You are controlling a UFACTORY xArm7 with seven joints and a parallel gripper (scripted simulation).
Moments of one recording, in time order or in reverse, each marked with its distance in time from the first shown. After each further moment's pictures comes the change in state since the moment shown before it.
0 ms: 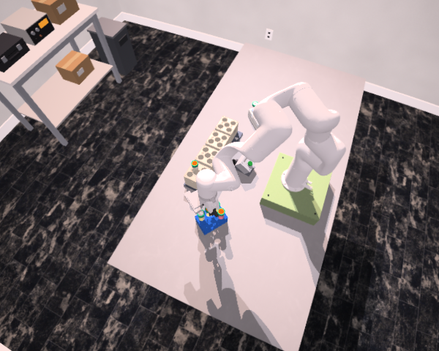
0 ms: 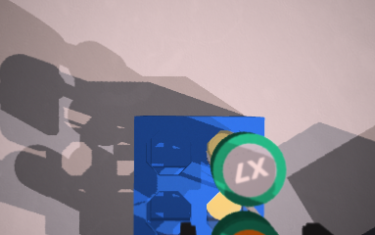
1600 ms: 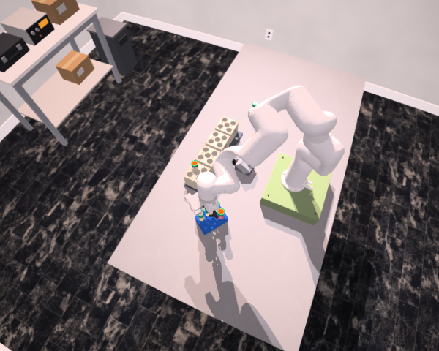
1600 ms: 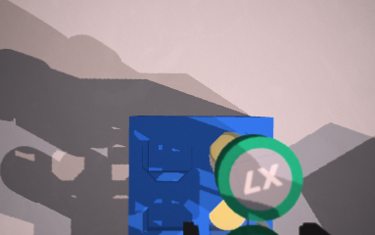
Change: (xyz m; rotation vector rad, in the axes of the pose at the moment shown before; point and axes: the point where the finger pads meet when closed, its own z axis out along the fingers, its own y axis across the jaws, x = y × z) arm 0.000 0.000 0.020 0.000 0.000 0.000
